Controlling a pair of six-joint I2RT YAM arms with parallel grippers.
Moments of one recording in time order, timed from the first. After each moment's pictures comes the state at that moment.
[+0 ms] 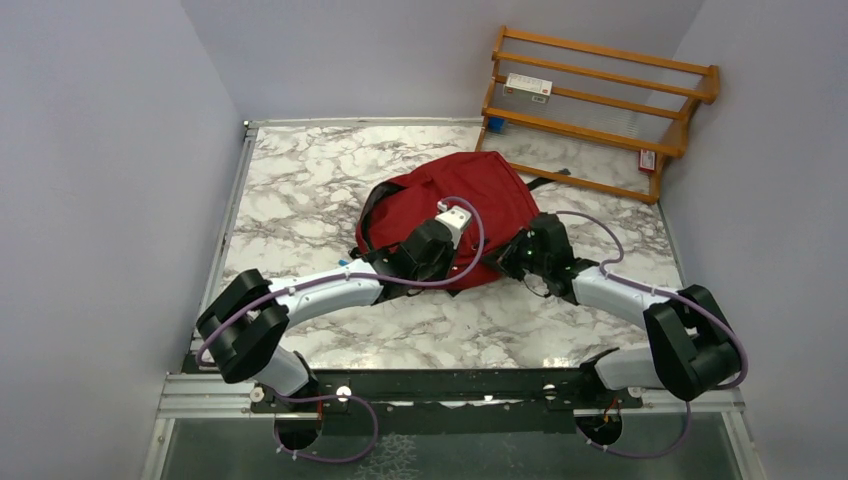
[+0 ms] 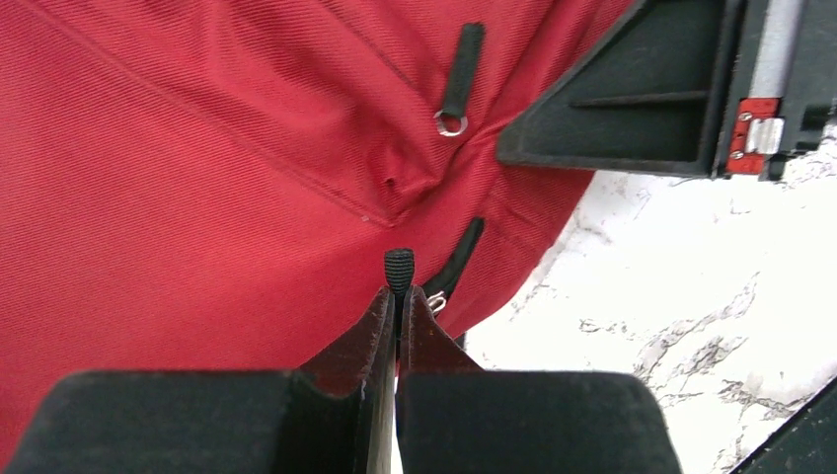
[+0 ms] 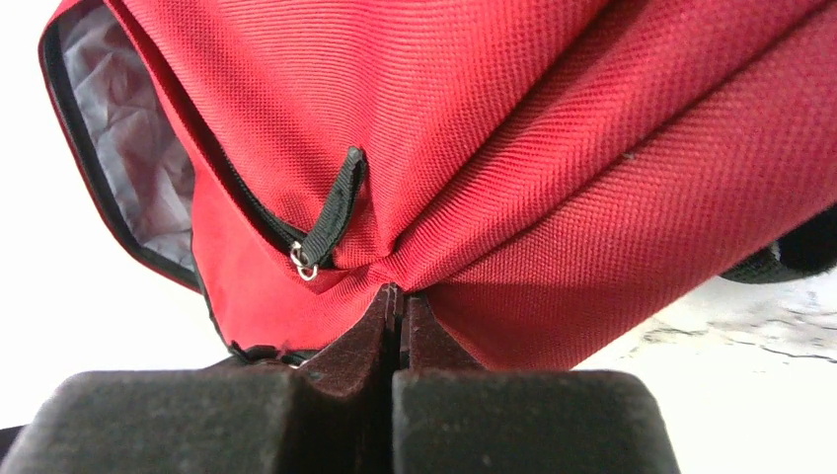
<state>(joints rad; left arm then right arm) -0.93 1.50 0.89 -0.01 -0.15 -0.25 0.44 1.35 0.54 0.16 -0.17 1.10</state>
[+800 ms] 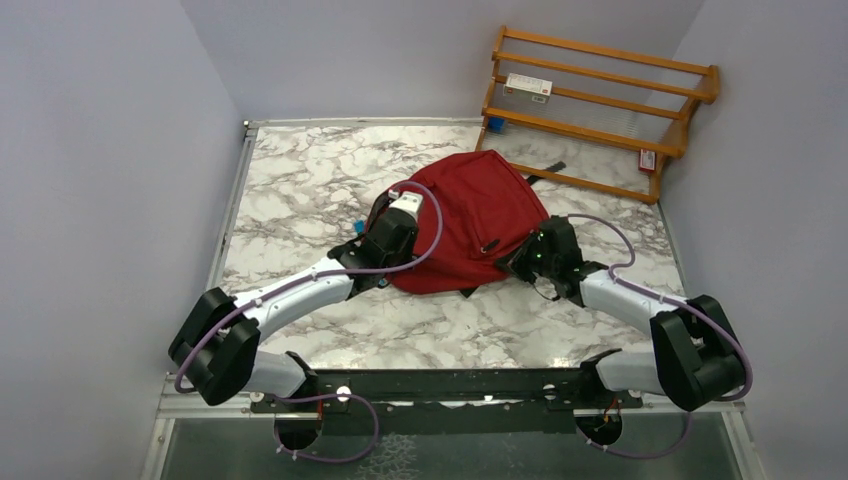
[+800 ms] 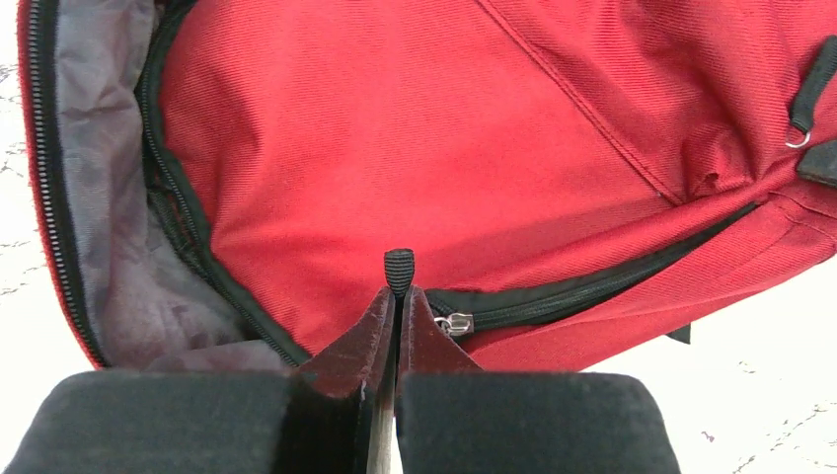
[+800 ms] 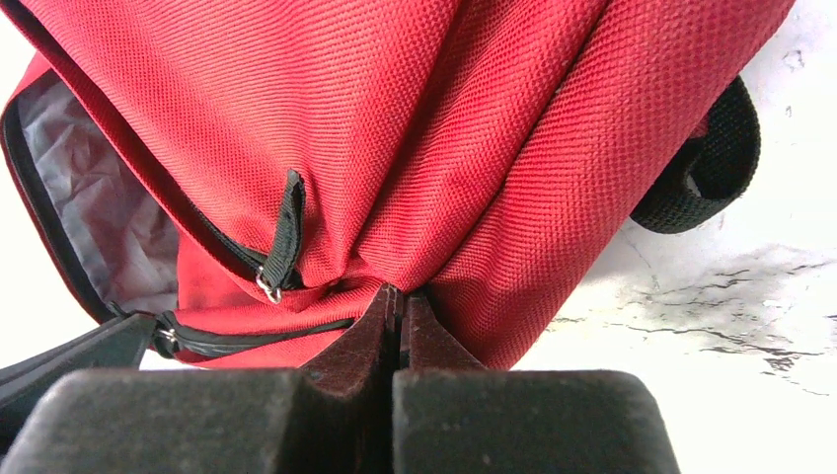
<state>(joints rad) -0.76 1.35 0.81 -0.16 -0.29 -0.30 0.38 1.30 0.50 0.08 -0.12 1.04</state>
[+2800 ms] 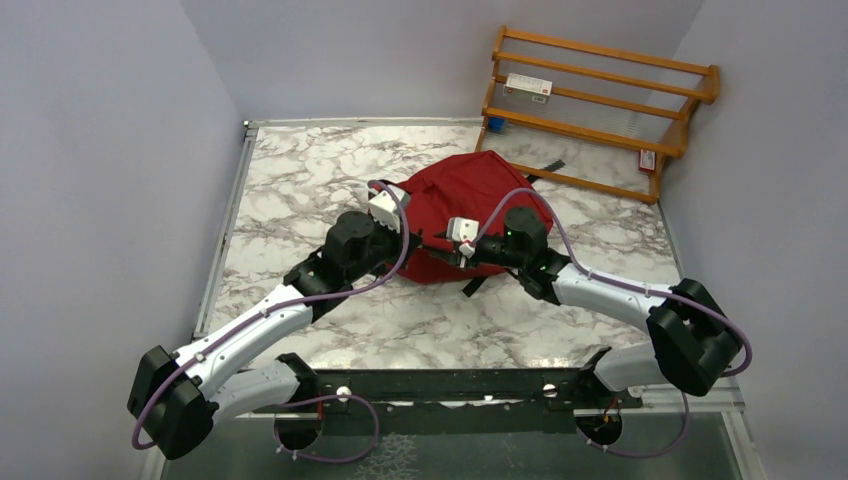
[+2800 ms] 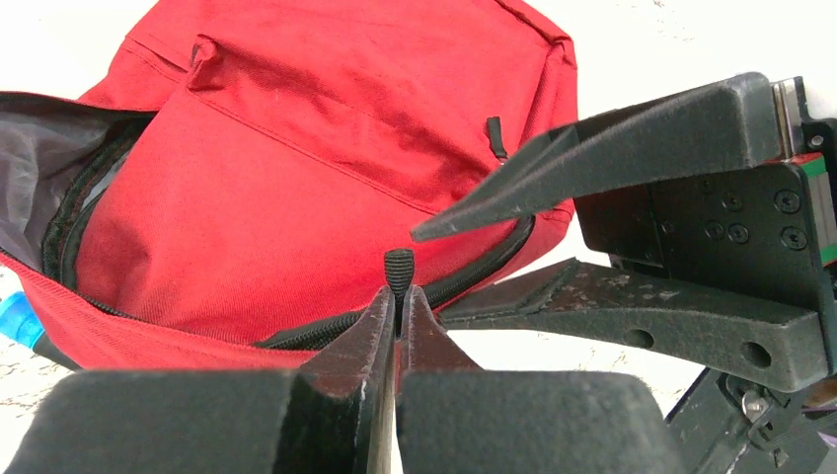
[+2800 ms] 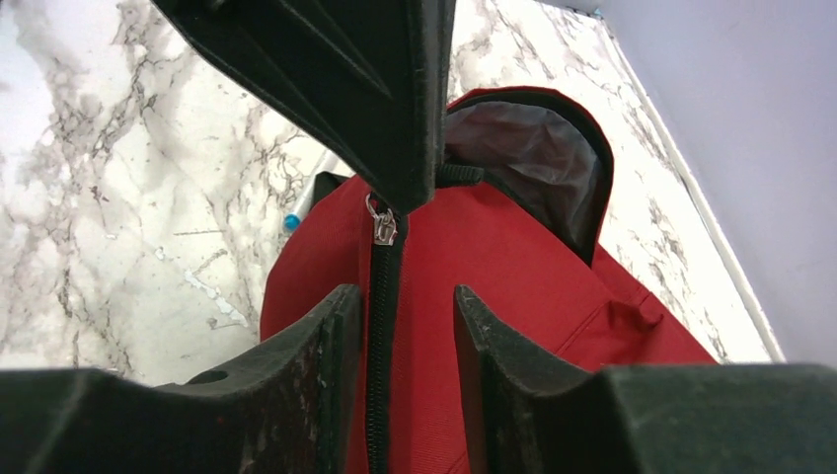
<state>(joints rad) -0.72 1.02 0.72 0.00 0.06 -0.26 0.71 1.37 0.68 0.50 -0.58 -0.55</state>
